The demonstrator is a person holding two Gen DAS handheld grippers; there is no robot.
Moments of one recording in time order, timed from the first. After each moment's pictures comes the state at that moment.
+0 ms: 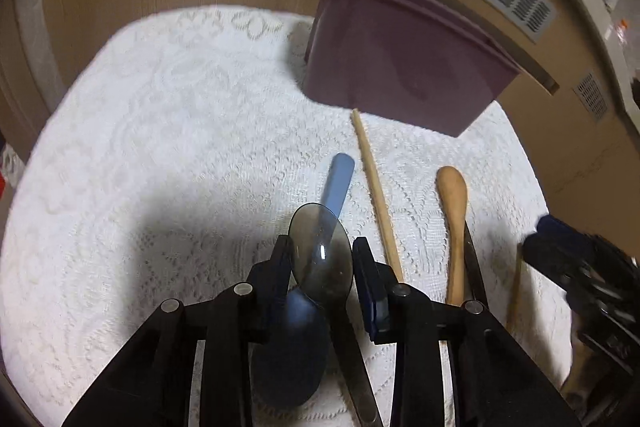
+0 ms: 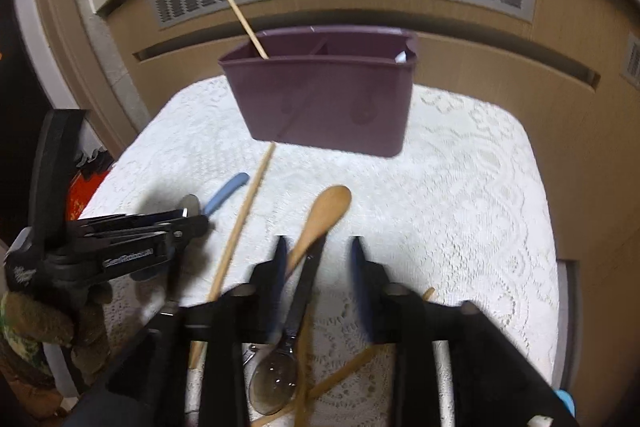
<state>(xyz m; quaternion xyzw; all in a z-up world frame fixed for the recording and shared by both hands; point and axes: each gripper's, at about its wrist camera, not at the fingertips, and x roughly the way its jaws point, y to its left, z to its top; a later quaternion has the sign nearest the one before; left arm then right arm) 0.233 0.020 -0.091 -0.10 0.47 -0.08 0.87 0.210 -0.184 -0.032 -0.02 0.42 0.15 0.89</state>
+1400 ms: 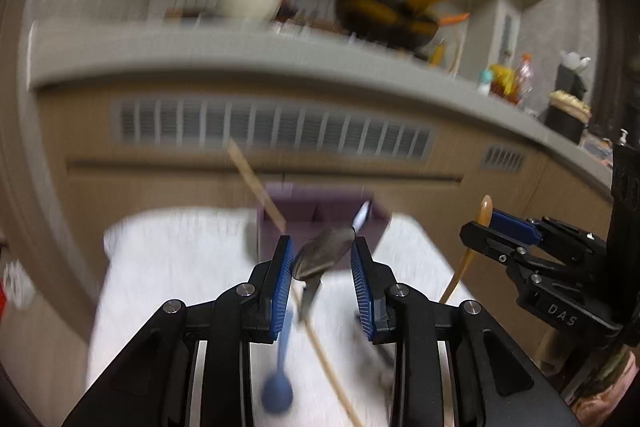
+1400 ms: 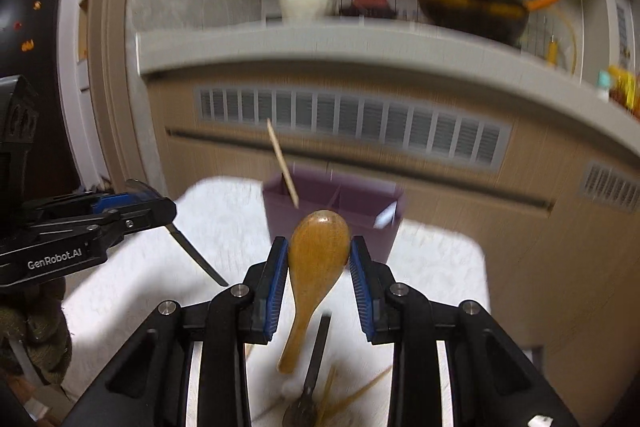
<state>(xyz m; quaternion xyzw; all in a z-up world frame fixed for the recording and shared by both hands) 0.172 0.030 0.096 -0.06 0.23 -0.16 0.96 0.156 -0.167 0.092 -0.07 0.23 0.16 0.96</state>
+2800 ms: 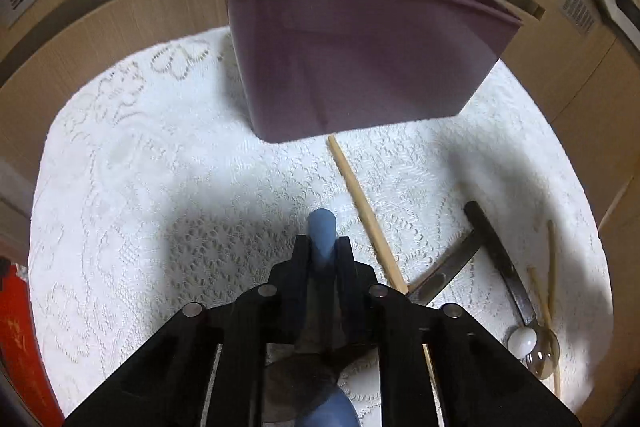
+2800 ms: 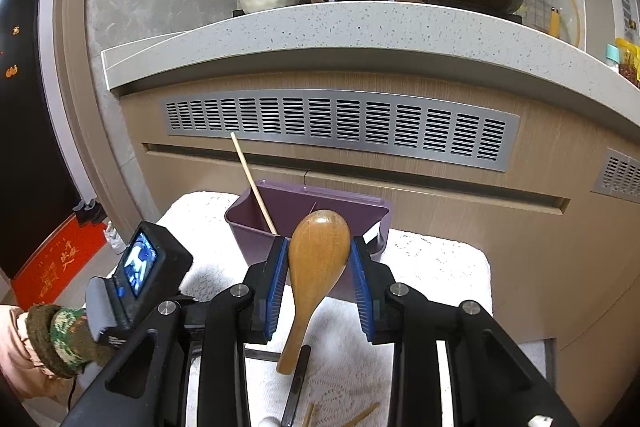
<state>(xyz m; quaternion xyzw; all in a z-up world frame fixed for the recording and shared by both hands) 0.299 -0.008 -0.089 0.03 0.51 -0.15 0.85 0.229 -0.185 0.085 -0.03 0.28 0.16 0.95</state>
